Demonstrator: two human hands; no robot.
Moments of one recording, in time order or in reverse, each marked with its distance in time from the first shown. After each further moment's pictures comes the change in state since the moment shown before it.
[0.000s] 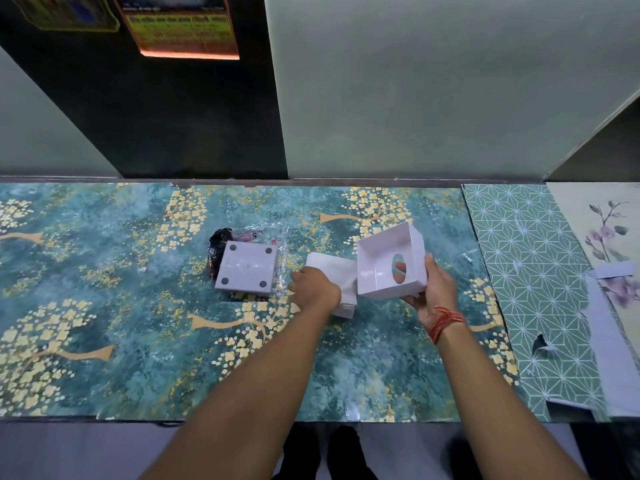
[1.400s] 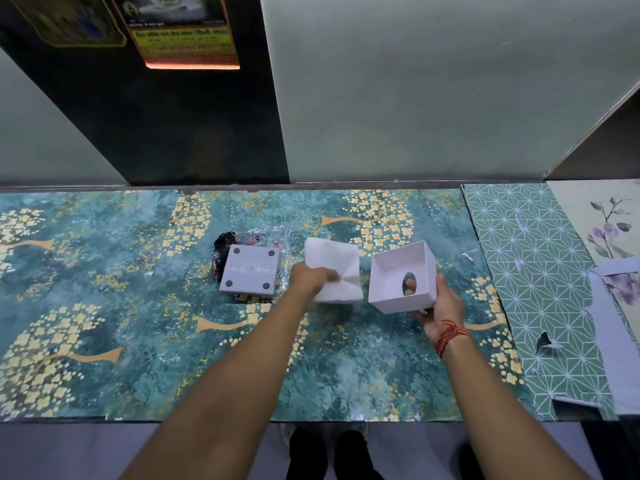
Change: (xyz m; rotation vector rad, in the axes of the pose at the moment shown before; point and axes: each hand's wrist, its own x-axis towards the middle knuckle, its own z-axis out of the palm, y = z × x) left_hand 0.005 -0.009 -0.037 -0.674 -0.250 0.001; right_hand 0.007 0.028 -0.030 0.035 0.142 0.045
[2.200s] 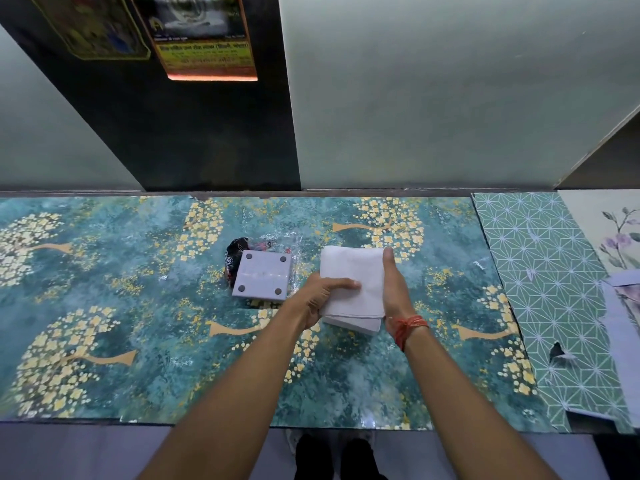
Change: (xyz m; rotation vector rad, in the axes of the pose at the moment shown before) left_hand -0.035 0.000 -0.024 -0.243 -0.407 0.061; right_hand -0.066 -0.005 0.100 -0.288 -0.371 -0.049
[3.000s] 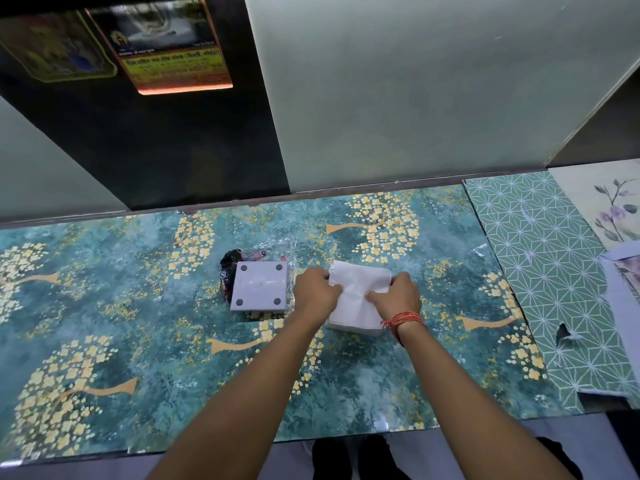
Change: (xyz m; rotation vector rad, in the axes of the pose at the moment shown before) left_hand 0.024 0.003 -0.002 0.923 0.391 0.220; right_hand 0.021 0.023 -0.014 -0.763 0.317 0.024
